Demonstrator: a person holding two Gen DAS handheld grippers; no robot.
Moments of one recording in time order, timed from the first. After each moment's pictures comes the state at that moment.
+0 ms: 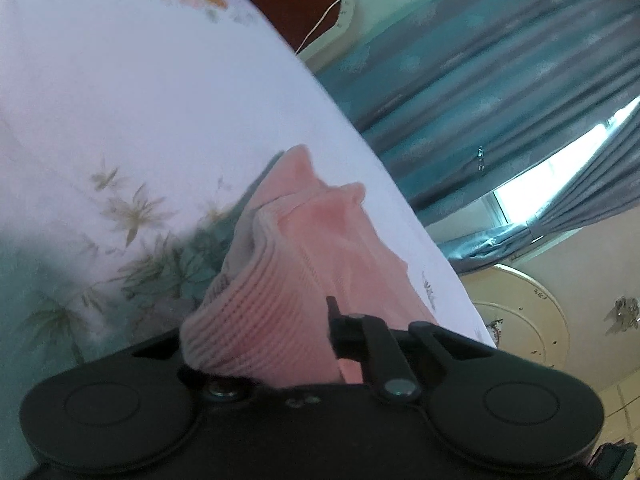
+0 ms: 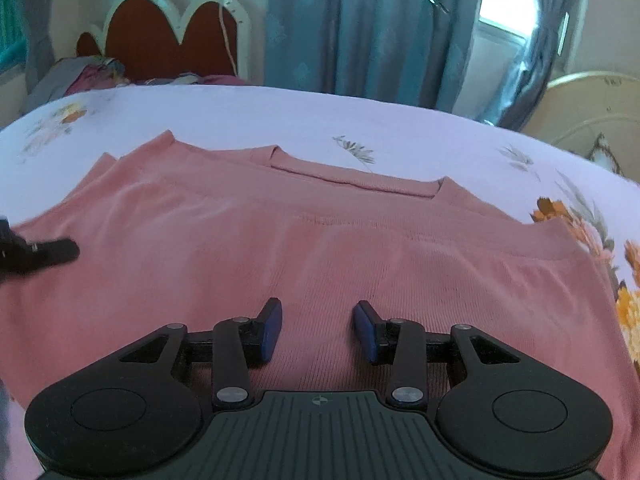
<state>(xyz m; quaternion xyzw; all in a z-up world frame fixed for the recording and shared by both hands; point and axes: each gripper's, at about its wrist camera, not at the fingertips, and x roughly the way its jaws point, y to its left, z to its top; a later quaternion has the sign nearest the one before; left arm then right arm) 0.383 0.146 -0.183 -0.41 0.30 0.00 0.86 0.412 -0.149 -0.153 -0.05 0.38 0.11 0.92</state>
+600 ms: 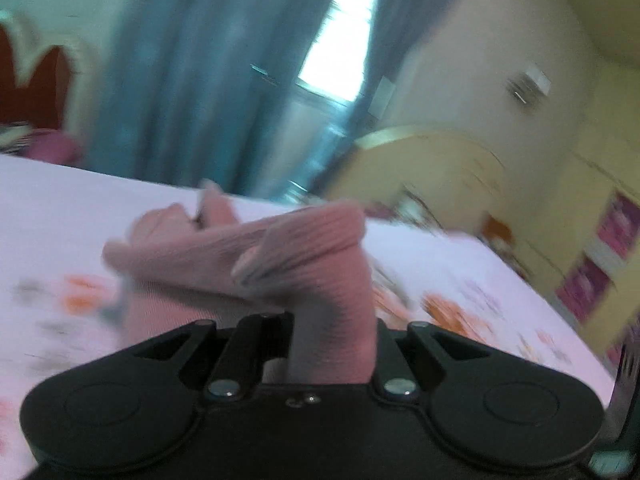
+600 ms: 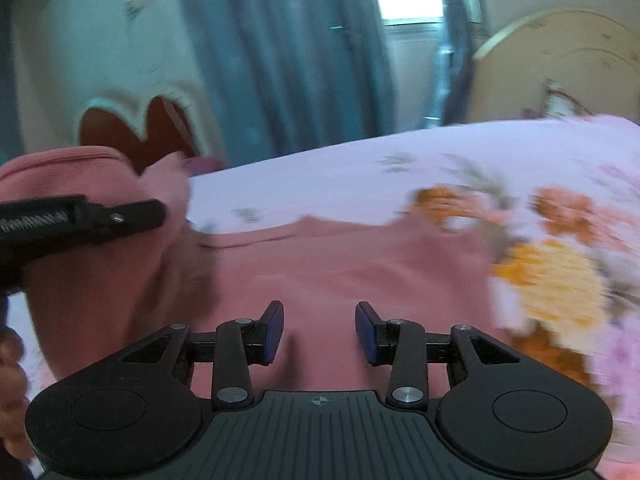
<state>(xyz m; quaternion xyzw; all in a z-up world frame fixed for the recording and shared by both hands) 0.405 -0.119 -0.081 -0.11 0.27 -0.23 0.93 0.366 -0.344 -0.103 0.13 0.33 0.06 0.93</state>
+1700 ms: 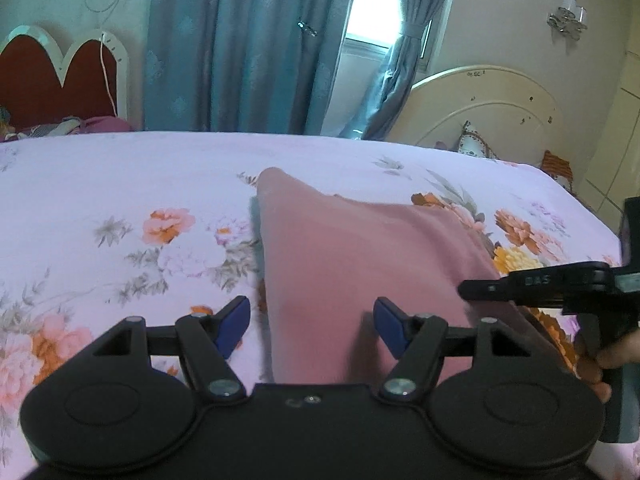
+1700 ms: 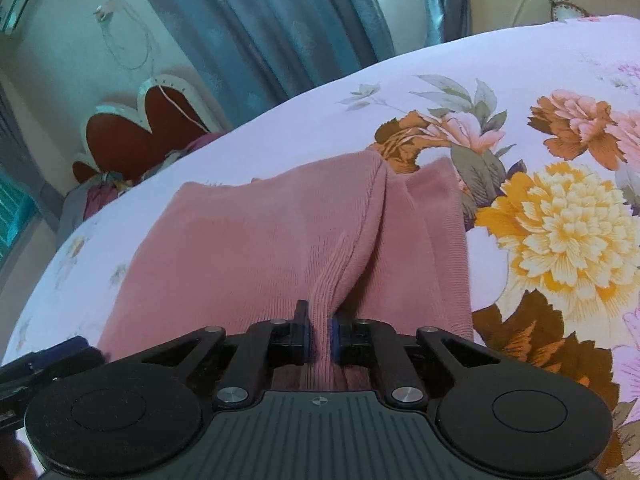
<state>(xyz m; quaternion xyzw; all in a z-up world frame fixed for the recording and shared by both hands) 0.376 -0.088 -0.105 -0.03 0.33 -0.14 0.93 0.410 -0.396 -0.145 0.21 0.38 0.13 0.89</state>
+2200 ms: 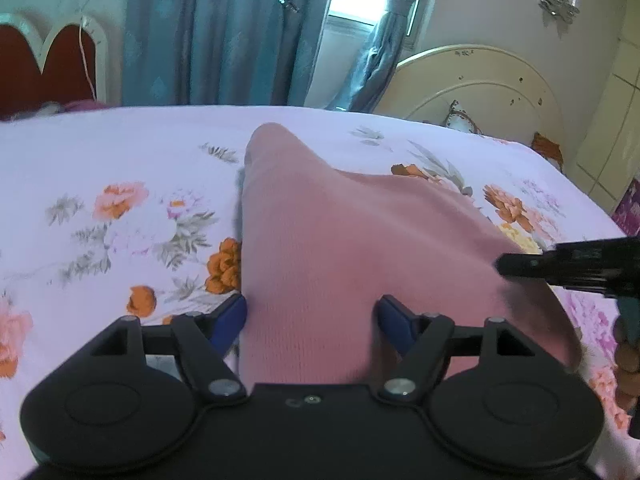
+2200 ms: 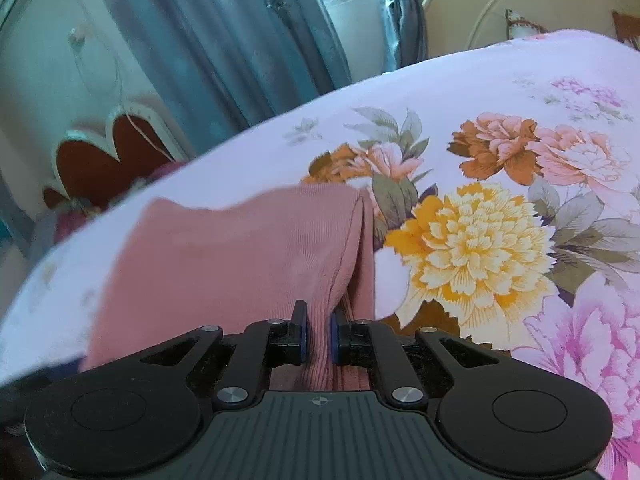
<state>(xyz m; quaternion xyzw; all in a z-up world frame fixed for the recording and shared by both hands) 0.386 -0.116 -0.135 -0.04 0.36 -0.16 0.92 0.379 -0.434 -0.135 0.22 0.37 0.08 0.90</state>
